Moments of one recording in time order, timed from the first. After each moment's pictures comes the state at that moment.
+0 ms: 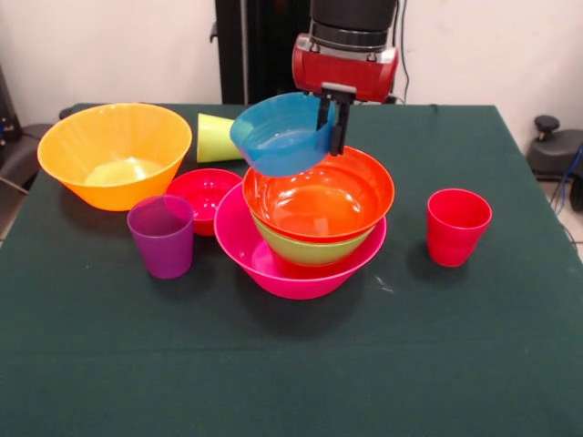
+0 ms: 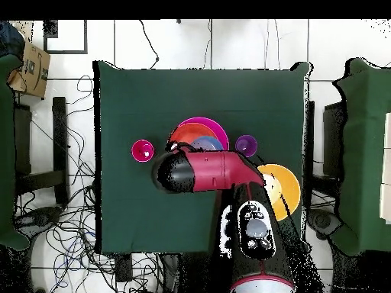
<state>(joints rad) -0.25 -0.77 0.08 1.75 -0.28 0.39 2.09</state>
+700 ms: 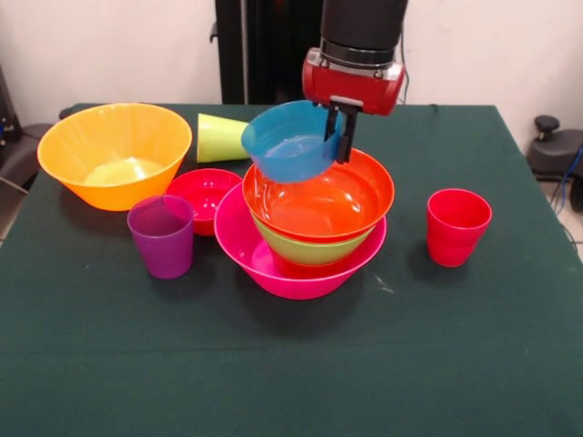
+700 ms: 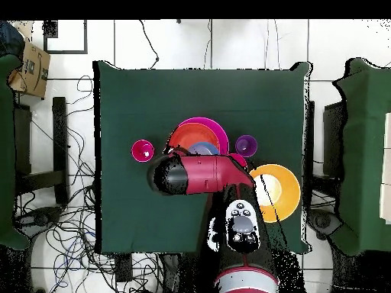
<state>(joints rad) -0.18 -0.71 0.01 1.75 -0.22 0.37 2.09</state>
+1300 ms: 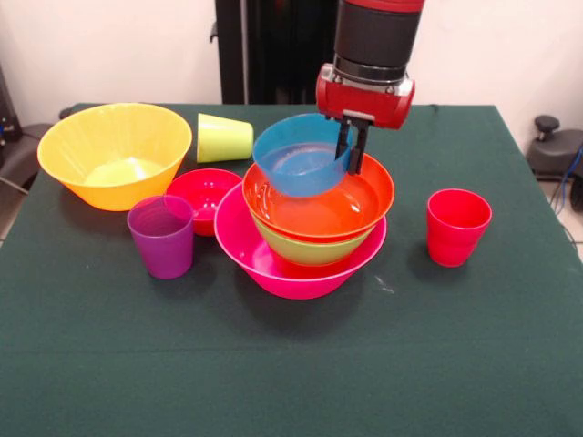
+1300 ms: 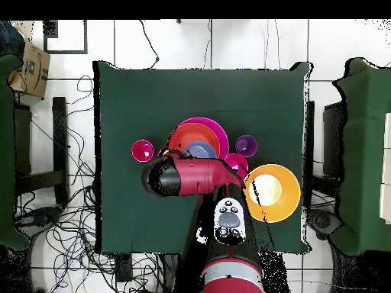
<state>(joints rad) -0.12 -0.65 -0.03 1.75 -0.18 0.30 2.09</state>
